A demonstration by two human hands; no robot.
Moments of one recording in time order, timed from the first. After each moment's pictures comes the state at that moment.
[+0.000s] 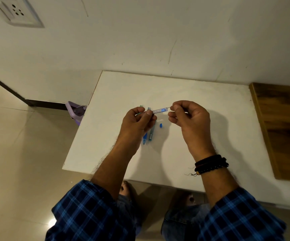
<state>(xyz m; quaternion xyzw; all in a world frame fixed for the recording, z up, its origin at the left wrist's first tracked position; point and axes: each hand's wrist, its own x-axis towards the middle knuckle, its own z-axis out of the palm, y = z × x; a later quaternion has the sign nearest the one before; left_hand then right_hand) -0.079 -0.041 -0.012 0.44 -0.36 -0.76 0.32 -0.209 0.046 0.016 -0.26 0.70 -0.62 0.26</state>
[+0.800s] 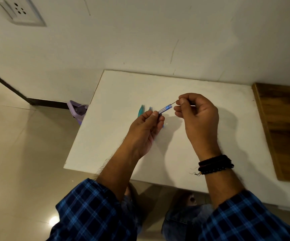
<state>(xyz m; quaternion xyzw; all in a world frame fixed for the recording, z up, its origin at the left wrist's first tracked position) -0.088 -0.024 0.002 0.39 -0.22 -0.85 0.29 -0.211 0.047 0.033 -0.31 0.69 -0.63 0.18</state>
